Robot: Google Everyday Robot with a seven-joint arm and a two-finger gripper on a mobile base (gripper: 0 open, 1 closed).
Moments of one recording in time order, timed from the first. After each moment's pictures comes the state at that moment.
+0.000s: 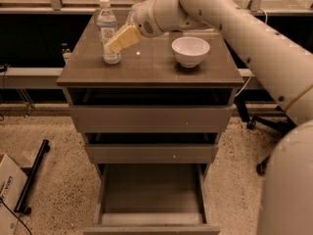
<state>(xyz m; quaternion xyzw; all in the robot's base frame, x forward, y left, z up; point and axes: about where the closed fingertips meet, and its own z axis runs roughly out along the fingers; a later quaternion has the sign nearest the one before) 0.733 0.085 0.960 -0.51 0.66 0.22 0.50</state>
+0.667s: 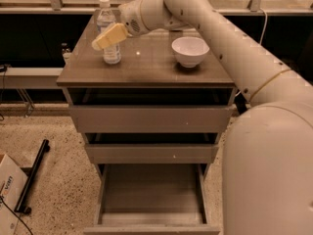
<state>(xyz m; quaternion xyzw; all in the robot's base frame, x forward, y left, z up) 0.768 0.126 0.951 -0.51 0.64 0.26 0.51</state>
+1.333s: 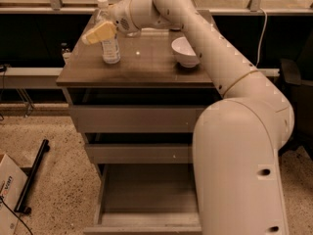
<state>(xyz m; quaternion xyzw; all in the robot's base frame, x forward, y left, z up) 0.791 0.163 0.947 -0.52 0.62 0.30 0.51</state>
